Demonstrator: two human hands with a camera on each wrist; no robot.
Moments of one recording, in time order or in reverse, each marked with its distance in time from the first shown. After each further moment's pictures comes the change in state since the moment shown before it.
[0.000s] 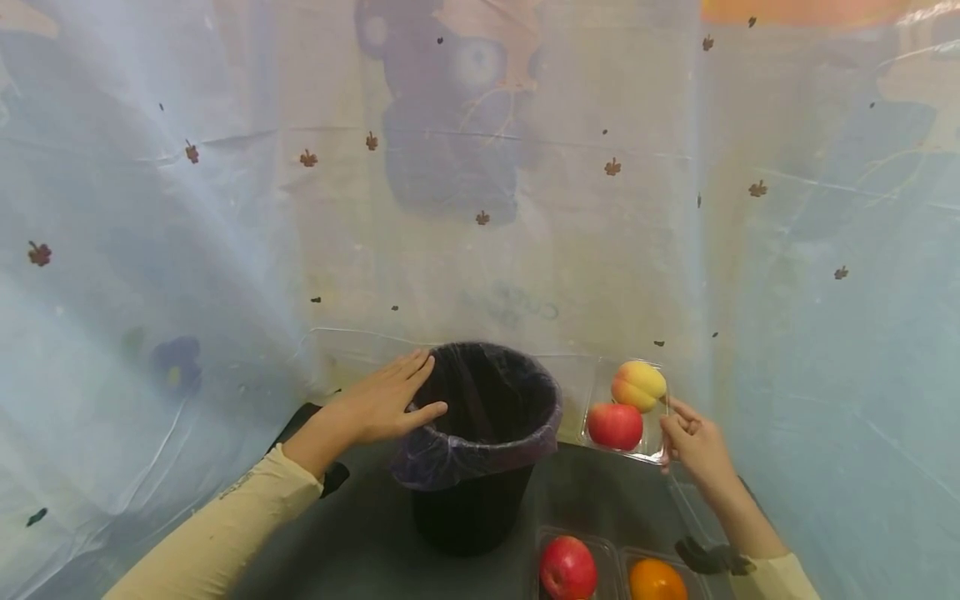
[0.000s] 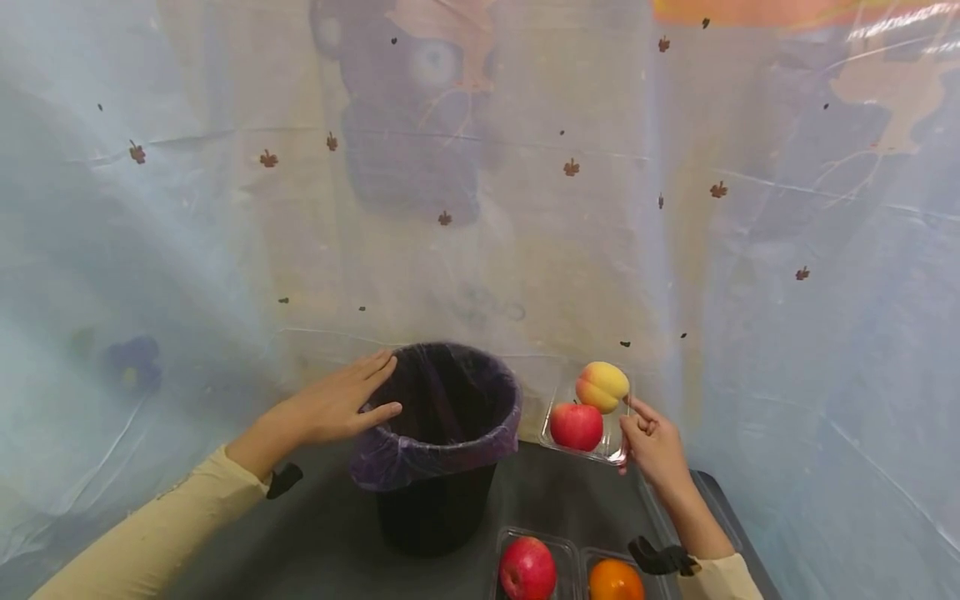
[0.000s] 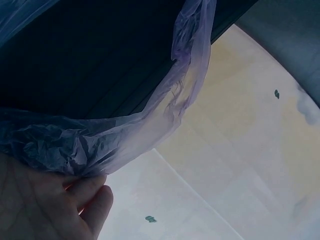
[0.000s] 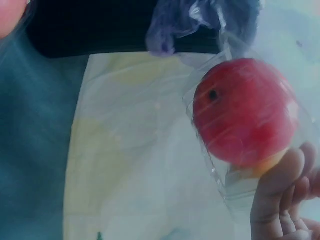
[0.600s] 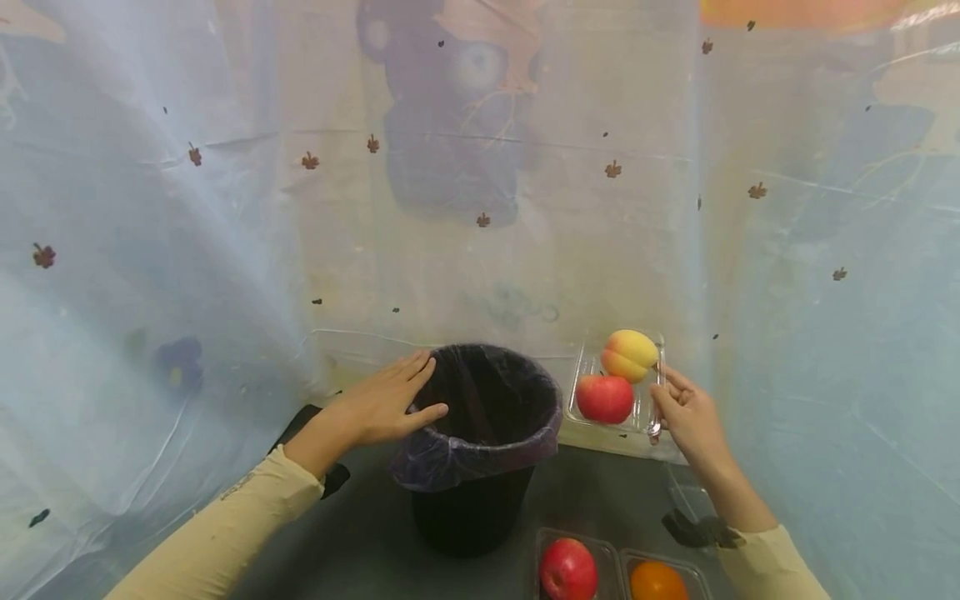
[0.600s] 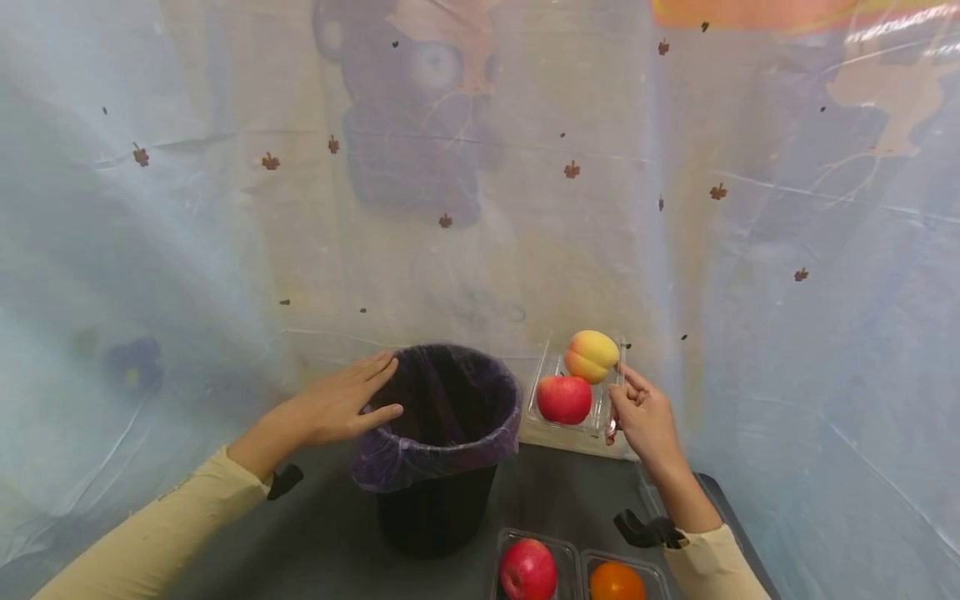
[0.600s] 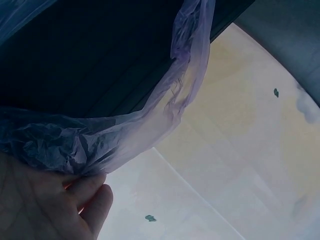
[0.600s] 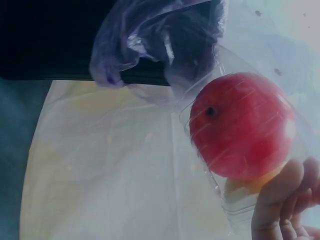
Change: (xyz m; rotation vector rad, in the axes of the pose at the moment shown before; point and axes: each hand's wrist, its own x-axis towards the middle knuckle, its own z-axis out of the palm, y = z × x) left_hand -0.002 0.002 -0.003 0.010 -0.003 0.004; right_hand 0.013 -0.050 0.015 0.052 0.029 -0.113
